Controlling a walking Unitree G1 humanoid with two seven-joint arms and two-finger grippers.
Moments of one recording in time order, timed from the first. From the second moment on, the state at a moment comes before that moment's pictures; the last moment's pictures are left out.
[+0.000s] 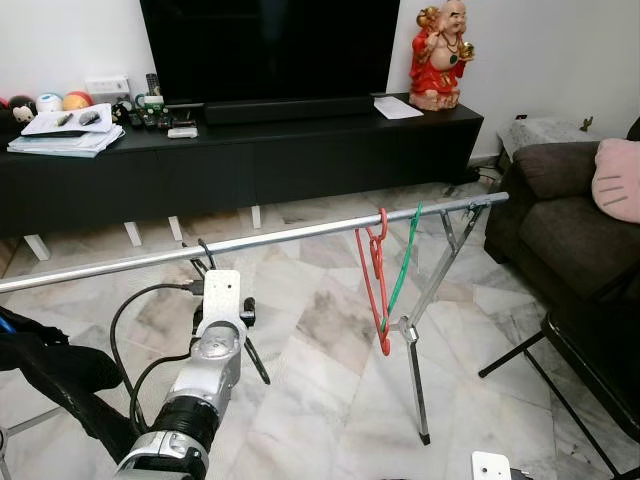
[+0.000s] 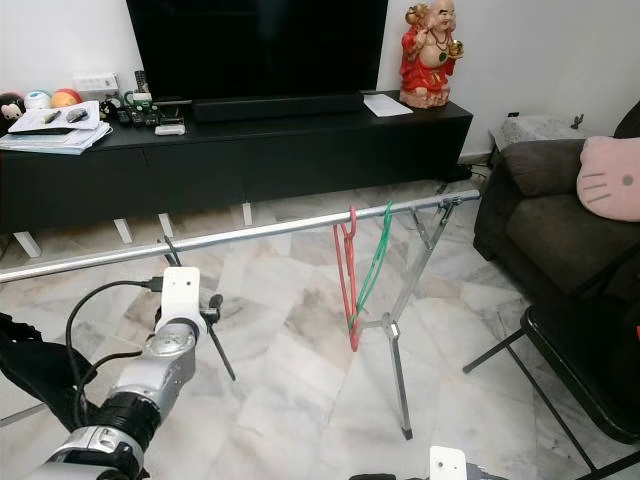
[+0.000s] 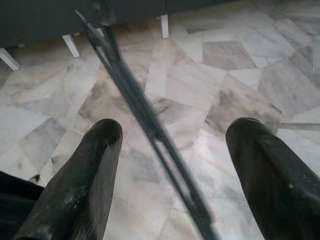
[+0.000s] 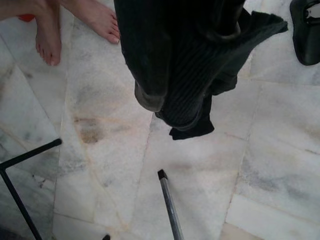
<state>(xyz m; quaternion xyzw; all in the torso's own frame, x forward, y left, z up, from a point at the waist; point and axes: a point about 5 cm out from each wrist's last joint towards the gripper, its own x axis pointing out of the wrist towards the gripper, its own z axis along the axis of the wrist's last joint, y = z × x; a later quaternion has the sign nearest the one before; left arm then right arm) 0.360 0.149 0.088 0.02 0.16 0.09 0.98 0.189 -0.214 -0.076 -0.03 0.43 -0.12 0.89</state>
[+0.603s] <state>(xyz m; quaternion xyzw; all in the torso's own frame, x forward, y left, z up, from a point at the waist) 0.361 0.151 0.077 0.05 0.19 0.14 0.97 0.177 -0.214 -0.082 -0.03 0.44 -0.13 0.89</state>
